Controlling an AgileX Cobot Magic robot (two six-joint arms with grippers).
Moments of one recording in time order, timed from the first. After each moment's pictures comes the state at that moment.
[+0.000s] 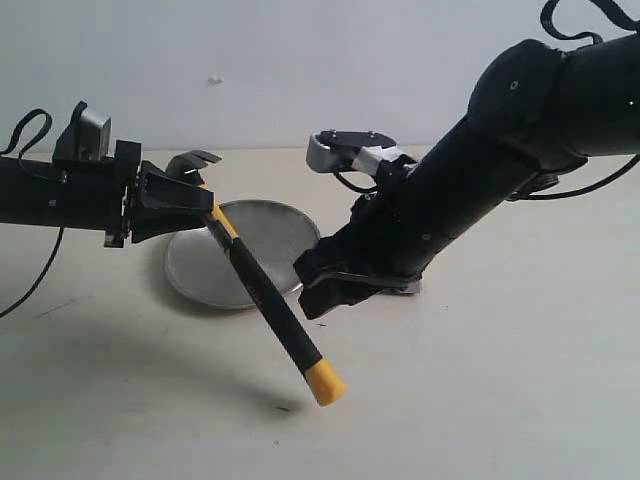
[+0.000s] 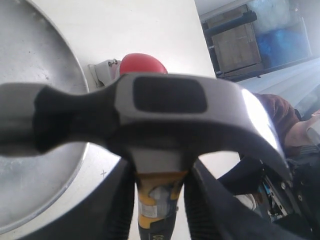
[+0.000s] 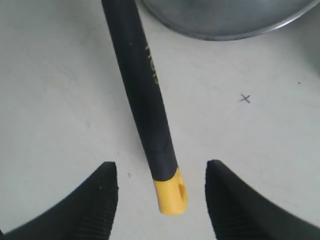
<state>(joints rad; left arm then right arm) -0.02 2.03 -1.11 -1.52 1.17 1.20 0.38 1.76 -1.11 0.69 0.75 -0.53</state>
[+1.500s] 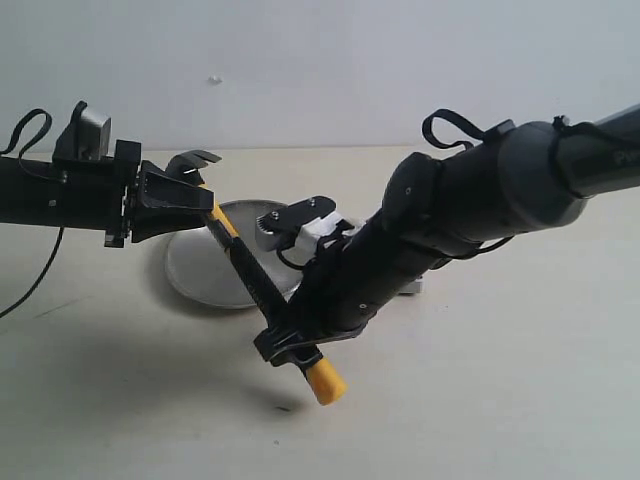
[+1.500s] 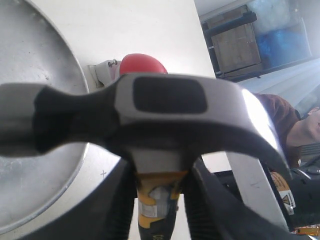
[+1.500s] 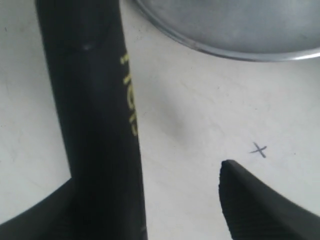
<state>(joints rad) -0.02 2.03 -1.11 -1.52 1.17 1.20 0.50 1.98 -1.11 0.72 0.44 -0.67</state>
